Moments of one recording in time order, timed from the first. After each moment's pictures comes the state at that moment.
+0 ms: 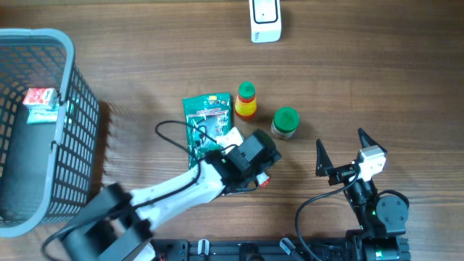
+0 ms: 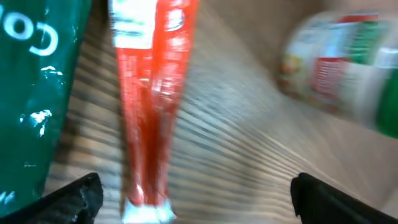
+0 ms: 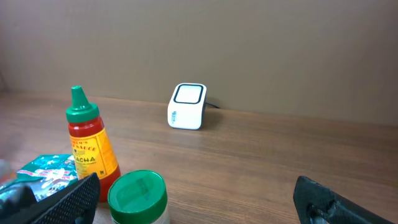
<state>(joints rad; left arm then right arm) -0.91 1.59 0.81 -0.25 0.00 -1.53 0.05 0.01 0.01 0.01 -0.21 0.00</state>
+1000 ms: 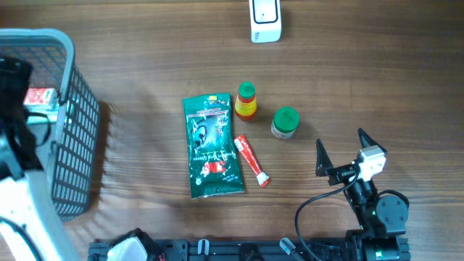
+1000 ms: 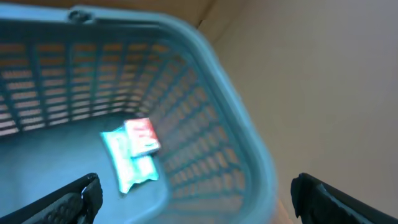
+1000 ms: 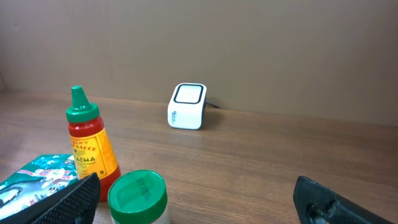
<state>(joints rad) 0.50 1.21 1.46 -0.78 -0.17 -0.72 0.05 0.01 0.01 0.01 -0.21 0.00</state>
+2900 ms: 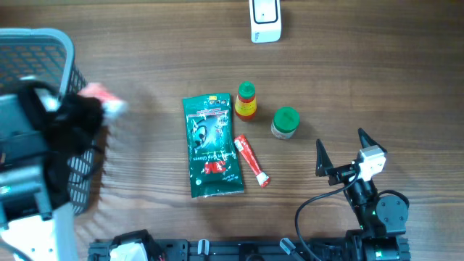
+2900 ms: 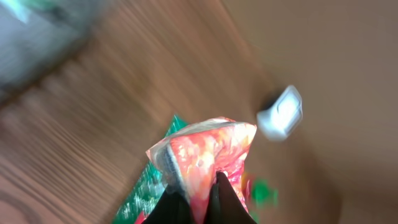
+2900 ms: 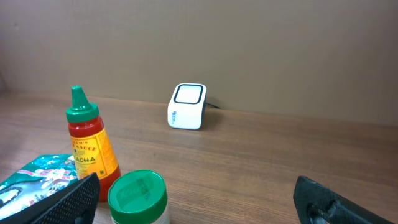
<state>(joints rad) 0.16 1.06 1.41 -1.14 0.19 -0.77 0.05 0.01 0.01 0.01 -0.21 0.00</state>
